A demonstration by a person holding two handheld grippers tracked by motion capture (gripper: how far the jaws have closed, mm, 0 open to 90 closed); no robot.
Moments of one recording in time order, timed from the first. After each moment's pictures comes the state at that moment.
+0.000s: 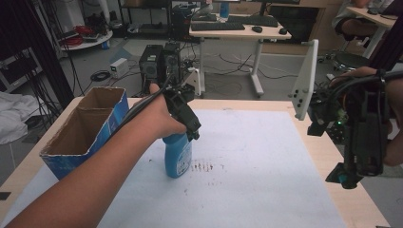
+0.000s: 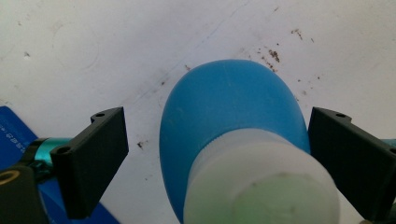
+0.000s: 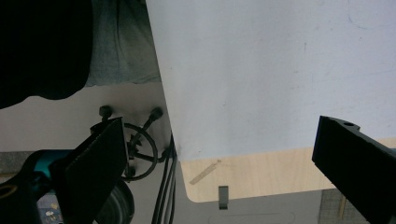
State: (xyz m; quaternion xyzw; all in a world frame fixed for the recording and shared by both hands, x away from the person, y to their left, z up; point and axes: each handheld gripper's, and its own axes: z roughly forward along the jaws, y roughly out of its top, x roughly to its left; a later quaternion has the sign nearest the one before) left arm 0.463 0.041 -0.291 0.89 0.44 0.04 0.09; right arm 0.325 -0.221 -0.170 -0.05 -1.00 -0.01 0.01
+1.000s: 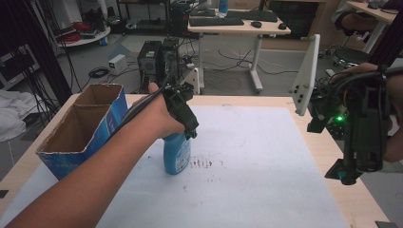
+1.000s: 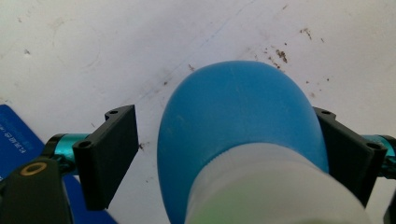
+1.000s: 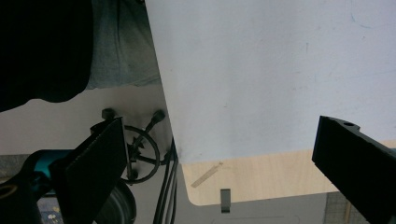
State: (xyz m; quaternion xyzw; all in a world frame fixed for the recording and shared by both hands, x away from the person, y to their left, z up) left arm 0.463 0.039 -0.297 0.89 0.44 0.04 0.09; right arm 0.329 -0.224 -0.175 -0.05 -1.00 -0.02 0.01
